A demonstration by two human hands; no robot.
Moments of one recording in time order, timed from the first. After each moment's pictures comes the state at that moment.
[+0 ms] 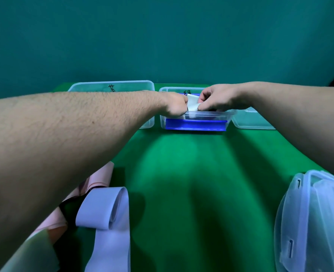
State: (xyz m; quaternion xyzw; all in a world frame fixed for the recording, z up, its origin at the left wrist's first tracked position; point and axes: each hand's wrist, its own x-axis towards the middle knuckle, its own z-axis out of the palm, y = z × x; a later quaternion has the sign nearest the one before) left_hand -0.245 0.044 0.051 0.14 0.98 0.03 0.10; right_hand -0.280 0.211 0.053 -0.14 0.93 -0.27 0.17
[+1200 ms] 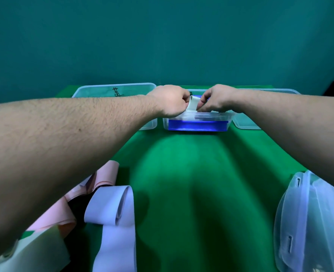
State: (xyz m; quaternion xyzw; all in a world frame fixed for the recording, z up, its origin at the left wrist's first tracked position) left_hand -0.238 0.029 0.054 0.16 0.98 0.09 -0.04; right_hand -0.269 0.199 0.053 -0.11 0.97 -0.21 0.07
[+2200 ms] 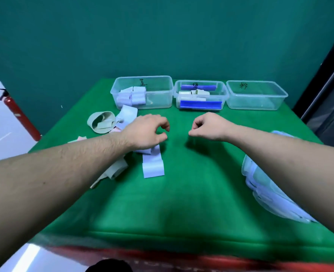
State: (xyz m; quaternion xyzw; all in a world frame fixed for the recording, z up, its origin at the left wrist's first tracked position) left_hand -0.015 -0.046 0.022 0.18 0.97 0.12 -0.07; right_hand -0.056 0.178 0.033 -0.18 0.95 -0.24 0.07
